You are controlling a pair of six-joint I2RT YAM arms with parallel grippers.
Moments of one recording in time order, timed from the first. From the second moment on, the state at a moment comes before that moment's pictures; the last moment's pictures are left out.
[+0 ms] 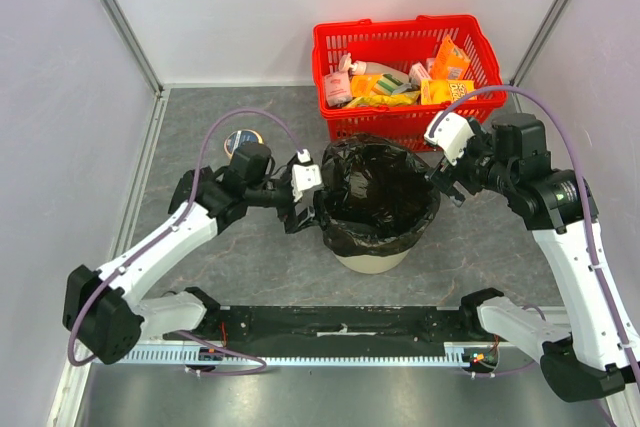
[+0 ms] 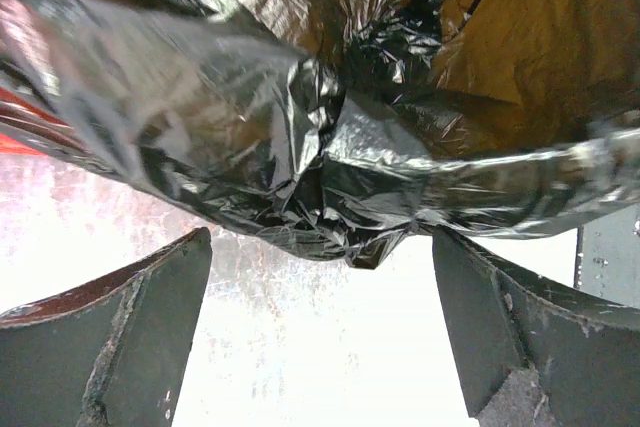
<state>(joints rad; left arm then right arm) -0.59 1.19 0.89 -0.34 0.63 0.55 0.30 1.00 1.42 -1.06 -0.18 -0.64</state>
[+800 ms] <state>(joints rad) -0.53 0.91 1.06 -0.47 0.12 0.35 0.16 1.02 1.39 -0.86 0.00 -0.45</state>
